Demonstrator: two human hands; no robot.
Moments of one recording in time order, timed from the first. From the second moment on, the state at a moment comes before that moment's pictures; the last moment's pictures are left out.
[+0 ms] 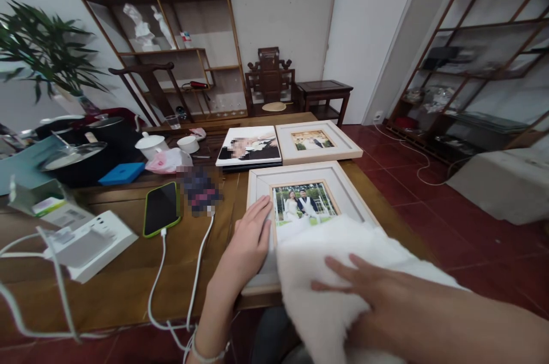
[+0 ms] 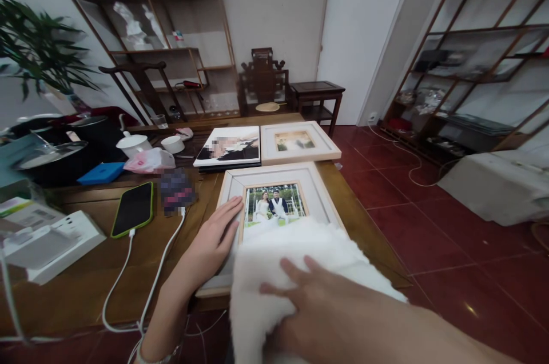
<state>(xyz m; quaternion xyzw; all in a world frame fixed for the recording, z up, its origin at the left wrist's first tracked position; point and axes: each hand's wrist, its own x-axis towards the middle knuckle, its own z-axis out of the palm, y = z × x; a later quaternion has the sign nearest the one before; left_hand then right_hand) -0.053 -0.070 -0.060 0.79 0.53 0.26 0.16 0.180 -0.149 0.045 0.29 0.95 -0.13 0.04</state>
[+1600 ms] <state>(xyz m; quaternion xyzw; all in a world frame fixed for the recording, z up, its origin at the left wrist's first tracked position) -0.052 -0.071 -0.058 0.79 0.53 0.26 0.16 0.158 -0.038 -0.004 0.44 0.89 0.05 -0.03</state>
